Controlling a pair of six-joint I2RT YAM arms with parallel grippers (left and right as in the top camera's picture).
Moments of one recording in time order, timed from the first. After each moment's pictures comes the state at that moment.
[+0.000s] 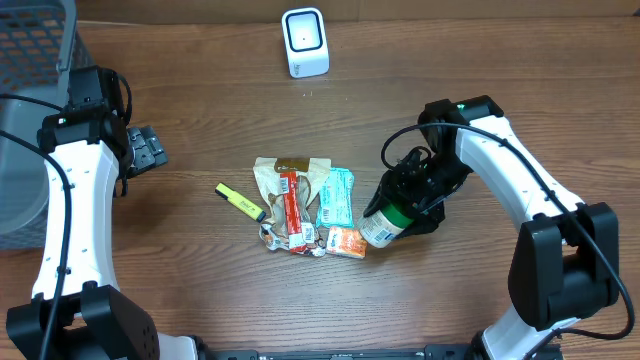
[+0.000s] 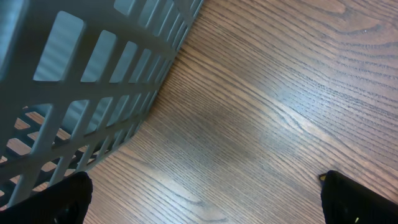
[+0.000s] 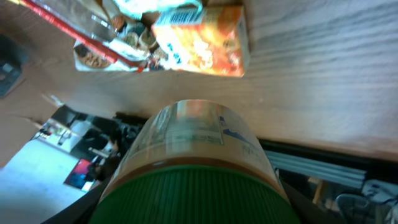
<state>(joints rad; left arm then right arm) 0.21 1.61 1.42 -1.09 -0.28 -0.30 0.24 1.83 1.37 -1.46 -0.73 0.44</state>
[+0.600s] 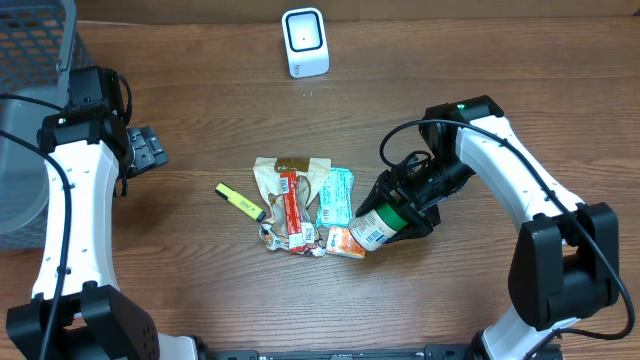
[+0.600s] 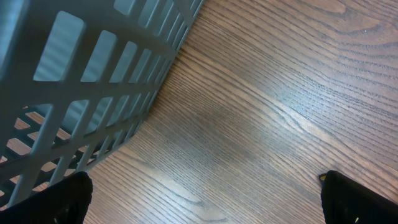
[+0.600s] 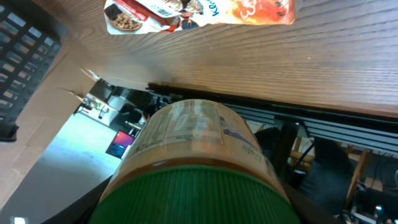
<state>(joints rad) 0.21 1.61 1.42 -1.09 -0.28 -0.30 0.24 1.83 1.37 -1.54 -0.89 0.44</state>
